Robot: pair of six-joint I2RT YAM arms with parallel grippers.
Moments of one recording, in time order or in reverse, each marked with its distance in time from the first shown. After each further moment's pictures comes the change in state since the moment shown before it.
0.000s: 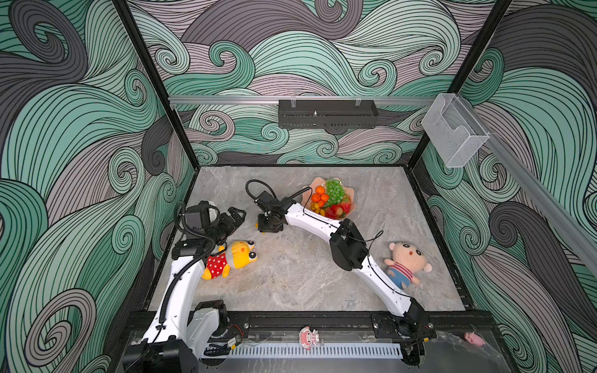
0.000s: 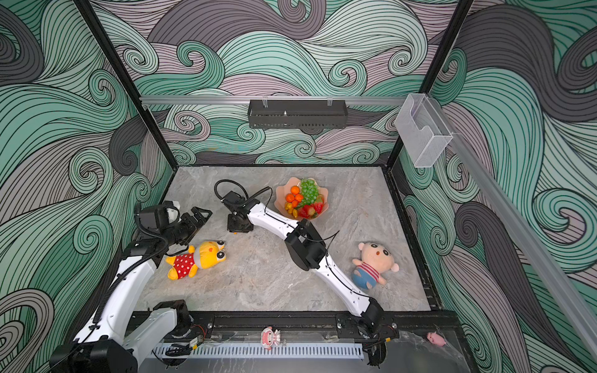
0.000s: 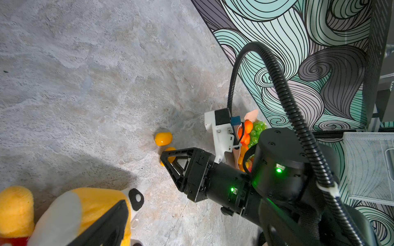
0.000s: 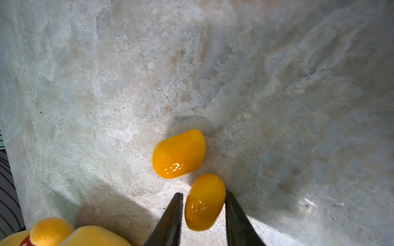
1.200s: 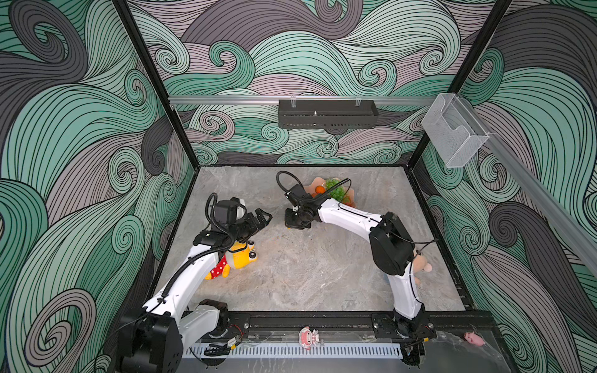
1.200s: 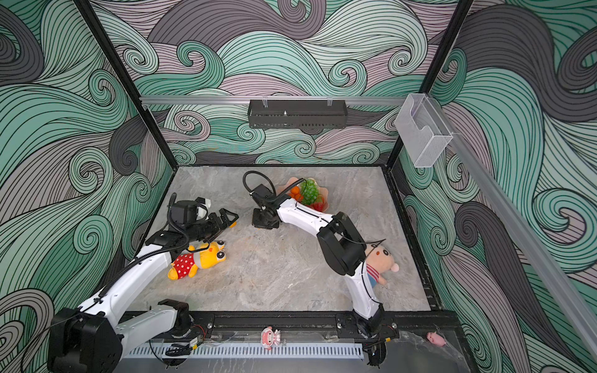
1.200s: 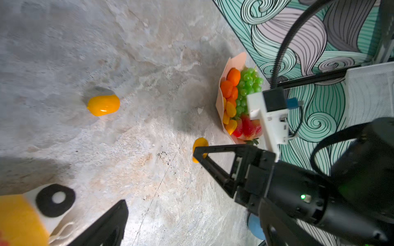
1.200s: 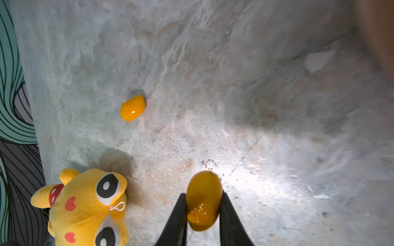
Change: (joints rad) left arm -0.340 0.180 0.029 0.122 -0.033 -0.048; right arm -0.144 -0.551 -0.709 0.193 0.008 -0.032
